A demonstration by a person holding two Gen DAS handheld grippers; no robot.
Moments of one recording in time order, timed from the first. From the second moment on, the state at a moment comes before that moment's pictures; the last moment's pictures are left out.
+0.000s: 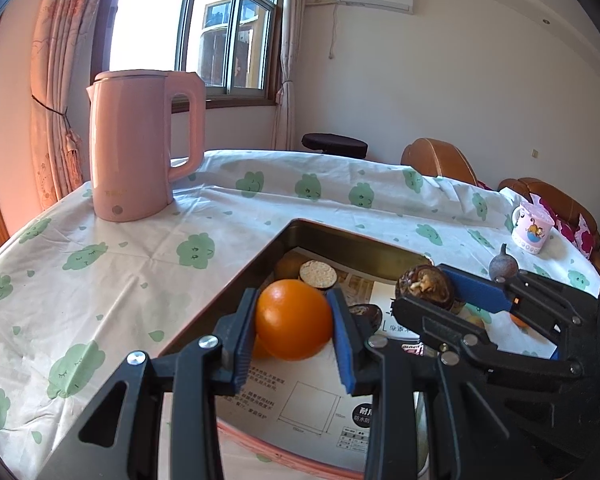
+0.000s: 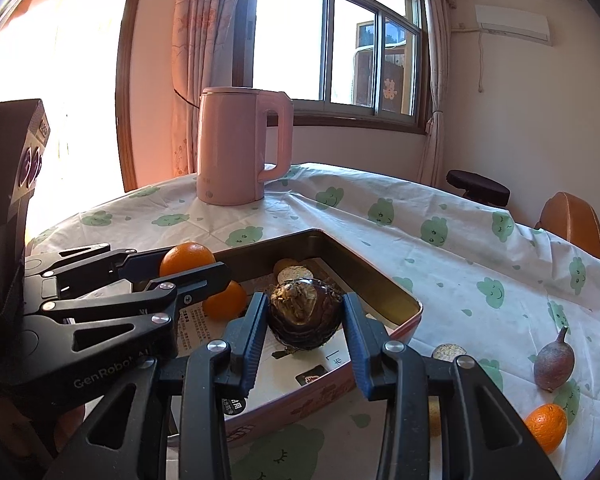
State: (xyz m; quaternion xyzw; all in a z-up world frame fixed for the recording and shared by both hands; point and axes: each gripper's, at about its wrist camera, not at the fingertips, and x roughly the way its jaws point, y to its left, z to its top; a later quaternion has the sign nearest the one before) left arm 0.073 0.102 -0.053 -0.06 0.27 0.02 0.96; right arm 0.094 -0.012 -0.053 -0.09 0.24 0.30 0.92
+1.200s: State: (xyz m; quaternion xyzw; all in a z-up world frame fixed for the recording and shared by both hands) left arm 0.062 0.111 -0.048 -0.10 0.23 0.05 0.97; right arm 0.105 -0.127 -0.046 -0.06 0.25 0.19 0.95
